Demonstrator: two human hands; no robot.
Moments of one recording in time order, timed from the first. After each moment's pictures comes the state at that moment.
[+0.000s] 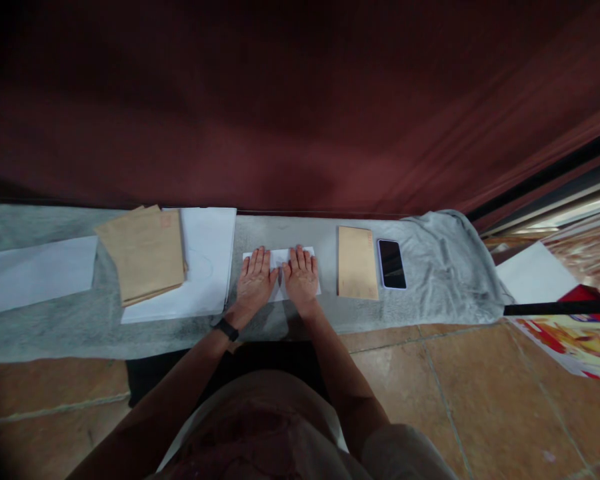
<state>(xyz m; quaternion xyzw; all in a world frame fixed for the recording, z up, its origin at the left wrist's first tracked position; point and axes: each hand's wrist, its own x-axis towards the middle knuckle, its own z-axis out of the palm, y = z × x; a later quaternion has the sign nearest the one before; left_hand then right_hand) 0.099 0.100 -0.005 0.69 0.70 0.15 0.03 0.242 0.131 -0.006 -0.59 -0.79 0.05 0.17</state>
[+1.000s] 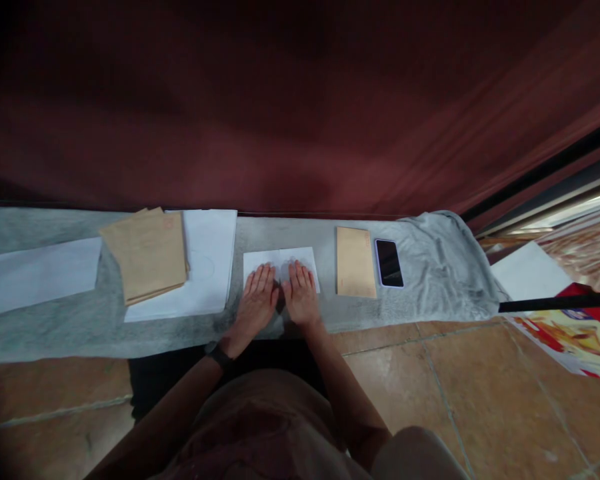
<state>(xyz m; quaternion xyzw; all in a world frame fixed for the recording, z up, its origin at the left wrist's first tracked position) 0.111 0.047 0.007 0.73 0.66 0.14 0.05 0.262 0.080 -0.002 -0.55 -0.81 0.09 0.18</state>
